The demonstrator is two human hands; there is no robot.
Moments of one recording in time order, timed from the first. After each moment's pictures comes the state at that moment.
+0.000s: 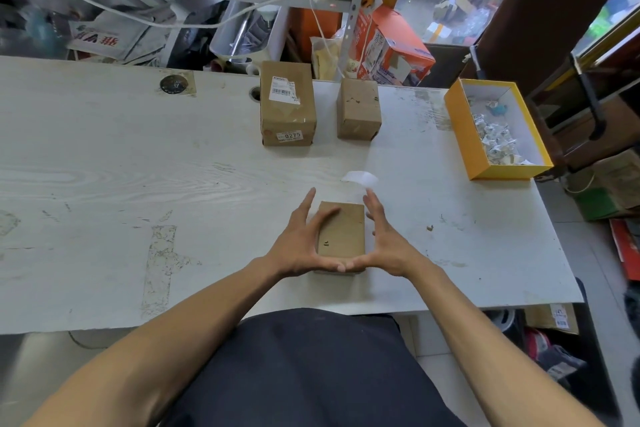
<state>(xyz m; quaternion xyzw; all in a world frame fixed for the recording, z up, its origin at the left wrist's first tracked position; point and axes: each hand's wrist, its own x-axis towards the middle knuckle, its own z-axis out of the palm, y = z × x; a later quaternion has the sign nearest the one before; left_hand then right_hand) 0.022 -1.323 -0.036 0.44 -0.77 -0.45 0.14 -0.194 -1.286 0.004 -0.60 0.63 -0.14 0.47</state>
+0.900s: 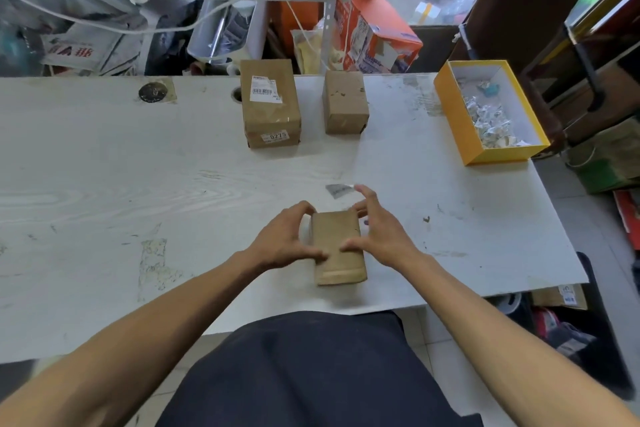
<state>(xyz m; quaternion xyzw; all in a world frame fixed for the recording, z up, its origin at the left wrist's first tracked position) 0.027 -1.351 -0.018 0.46 -0.76 -0.46 0.07 -0.191 -1.300 0.006 -0.63 0.67 -0.14 0.35</state>
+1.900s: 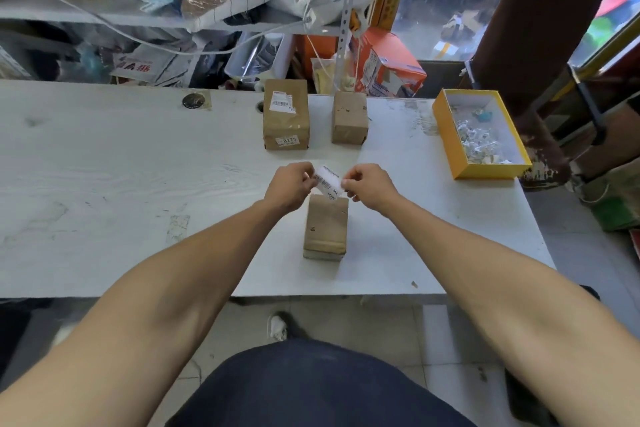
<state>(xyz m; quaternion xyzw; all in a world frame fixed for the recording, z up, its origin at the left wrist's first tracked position) -0.006 -1.358 0.066 0.60 -0.69 -0.38 0.16 -0.190 -1.334 0.084 -0.54 0.71 -0.21 0.41</state>
